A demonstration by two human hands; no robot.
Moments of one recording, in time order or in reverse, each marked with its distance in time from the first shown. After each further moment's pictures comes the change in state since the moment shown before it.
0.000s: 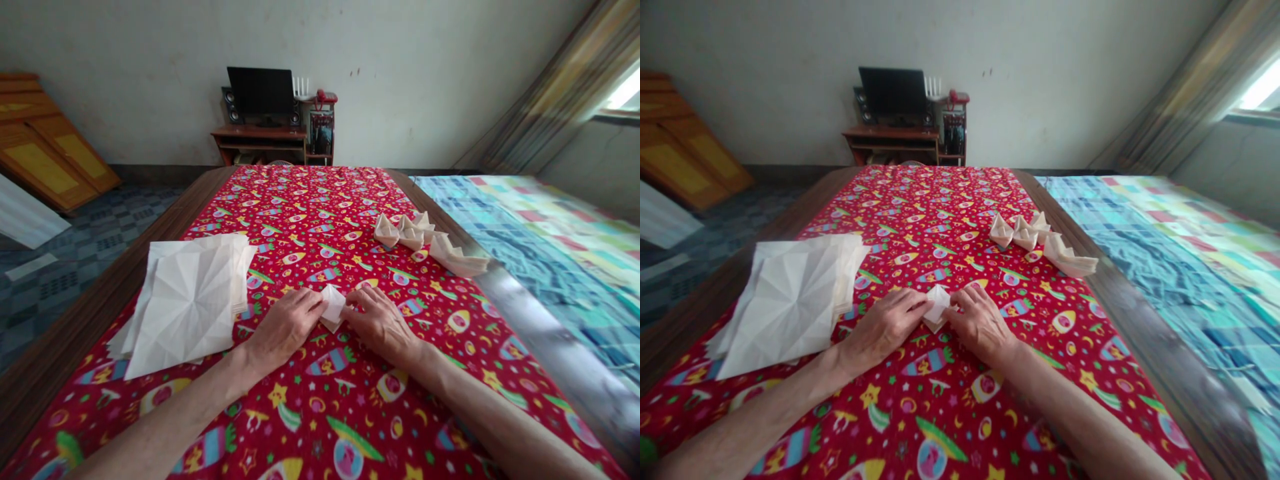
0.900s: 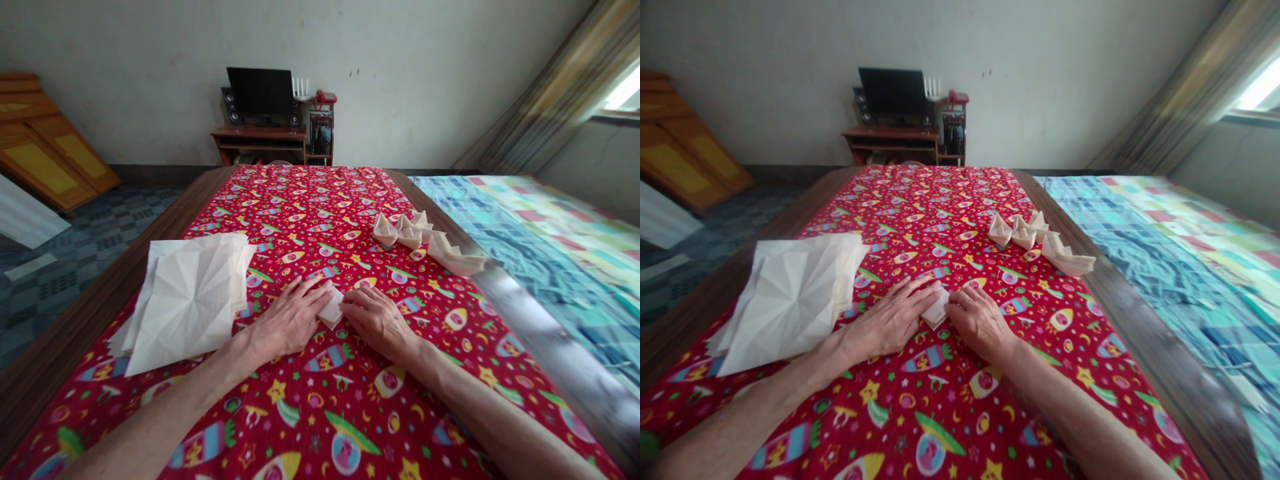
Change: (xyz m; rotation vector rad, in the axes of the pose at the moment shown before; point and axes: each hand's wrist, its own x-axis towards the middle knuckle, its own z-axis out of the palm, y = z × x) left_hand 0.002 -0.005 0.005 -0.026 -0.174 -0.035; right_hand -0.002 0.001 0.001 0.078 0.009 -0.005
